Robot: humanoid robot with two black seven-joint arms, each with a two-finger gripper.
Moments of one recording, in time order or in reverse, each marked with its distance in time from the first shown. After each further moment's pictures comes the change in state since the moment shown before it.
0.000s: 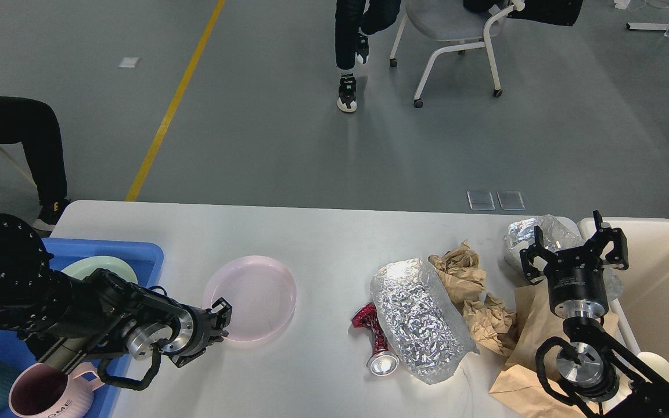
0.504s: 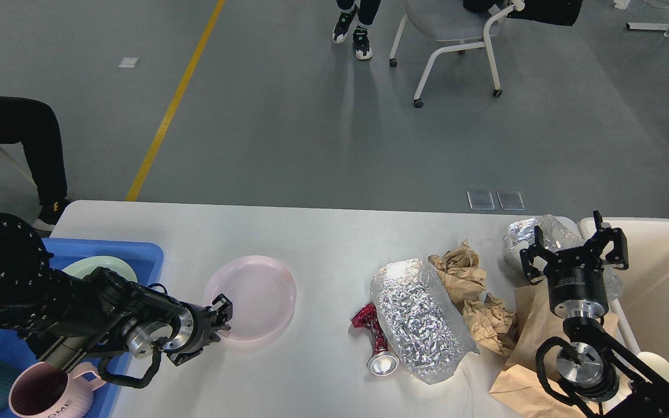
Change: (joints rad) left arm -0.001 0.000 -0.002 0.009 0.003 0.006 -0.001; right arm 0.000 0.000 0.000 0.000 0.000 0.000 0.000
